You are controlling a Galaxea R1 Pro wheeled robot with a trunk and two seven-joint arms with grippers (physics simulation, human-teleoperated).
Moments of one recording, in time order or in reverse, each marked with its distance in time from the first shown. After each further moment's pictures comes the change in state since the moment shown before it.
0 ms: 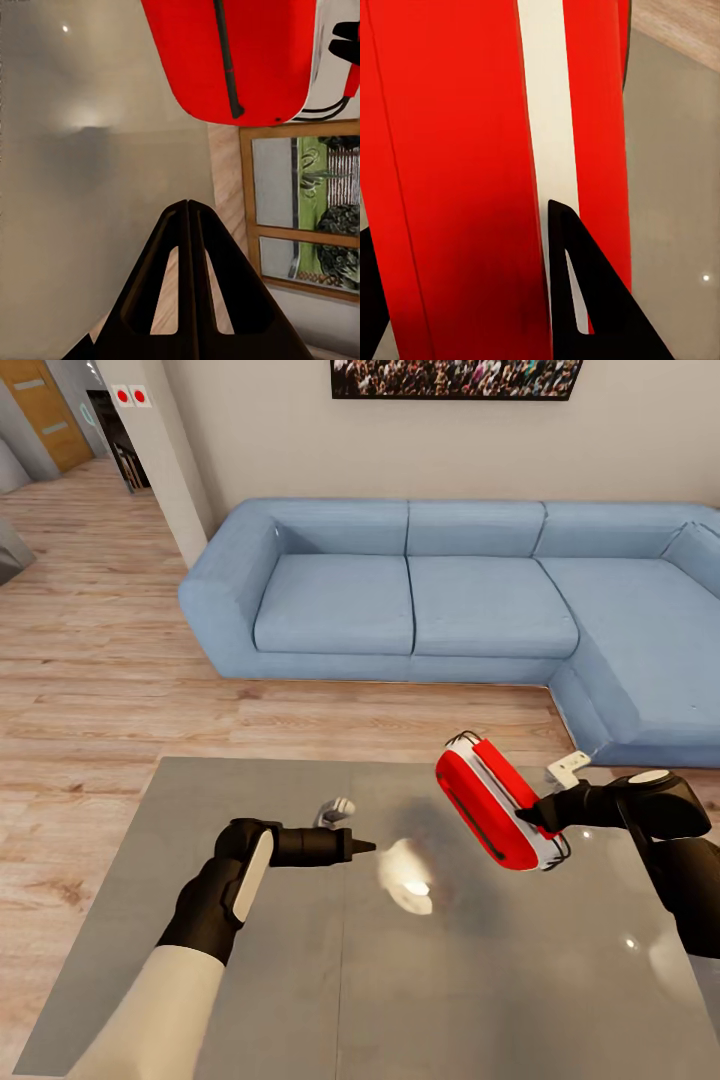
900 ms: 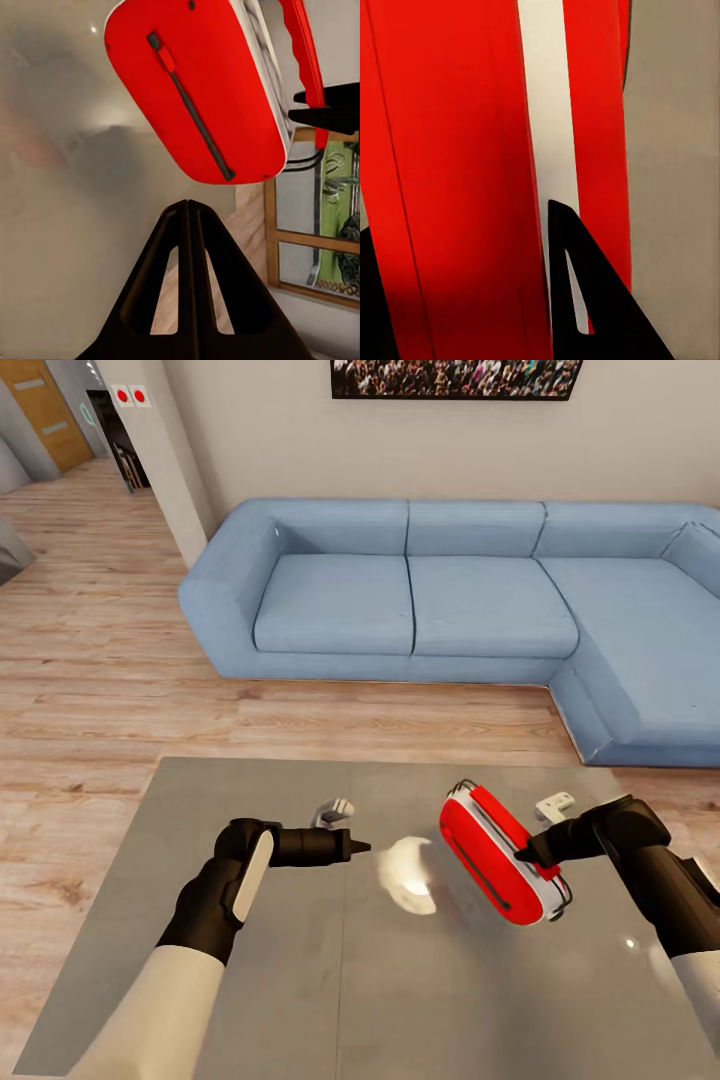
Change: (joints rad) left arm 0.000 0.000 0.001 0.002 0.009 0.000 0.080; right arm 0.000 0.002 0.073 0.256 0.008 -0.001 -0.006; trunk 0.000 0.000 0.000
